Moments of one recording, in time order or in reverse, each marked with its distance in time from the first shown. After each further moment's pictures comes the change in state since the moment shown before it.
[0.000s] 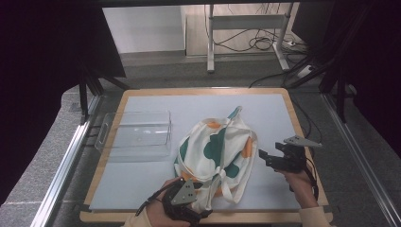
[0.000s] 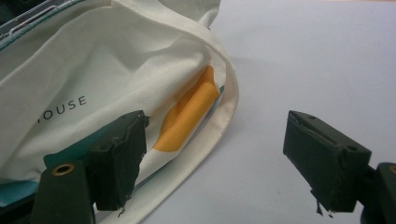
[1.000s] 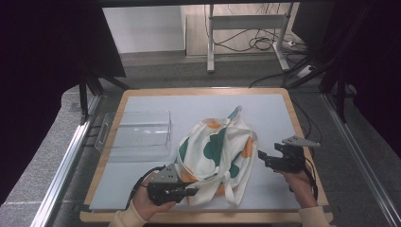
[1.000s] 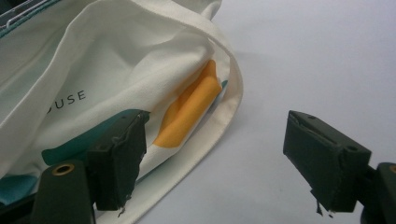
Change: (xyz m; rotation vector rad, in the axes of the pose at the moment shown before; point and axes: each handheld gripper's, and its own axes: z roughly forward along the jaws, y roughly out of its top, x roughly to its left) left arm 0.041 -0.012 -0.024 -0.041 -0.094 -0.158; right arm 0.001 -0.001 0.003 0.021 0.003 -0.009
